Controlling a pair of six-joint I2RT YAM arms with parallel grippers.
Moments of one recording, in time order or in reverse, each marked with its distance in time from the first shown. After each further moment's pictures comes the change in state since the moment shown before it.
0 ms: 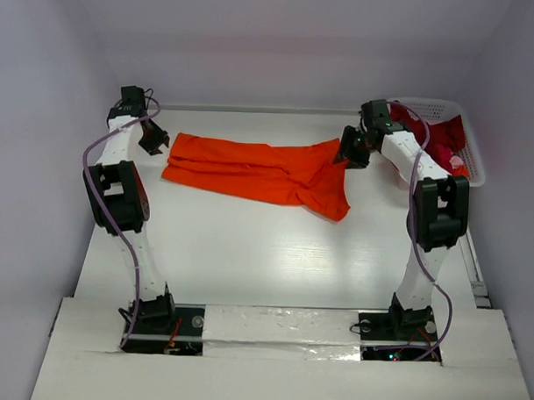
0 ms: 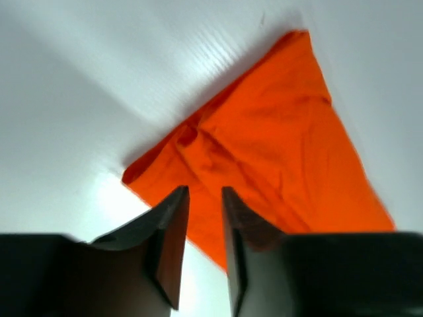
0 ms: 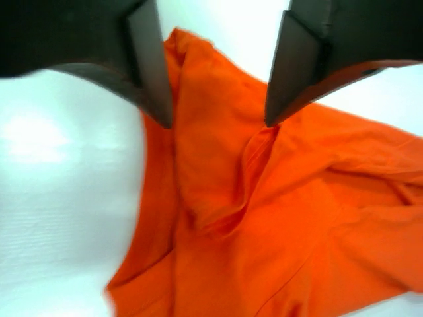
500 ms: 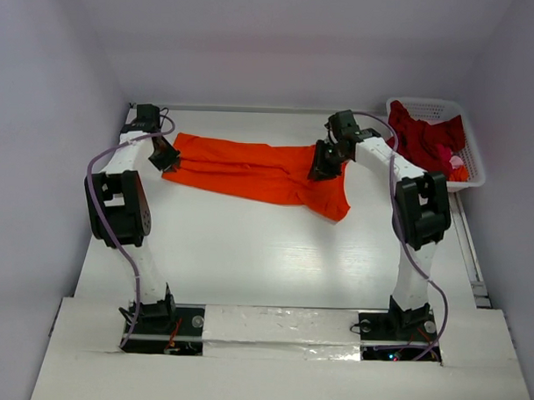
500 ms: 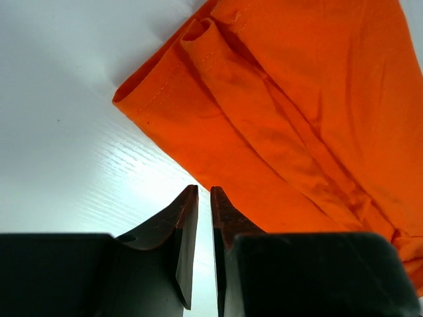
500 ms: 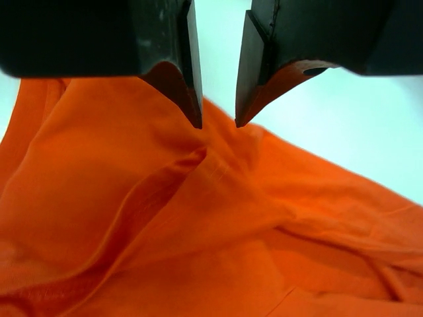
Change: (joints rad) left arm -0.068 -0.198 -0.334 0.071 0.013 0.012; right arm 0.174 0.018 -0.049 0.017 -0.072 0.024
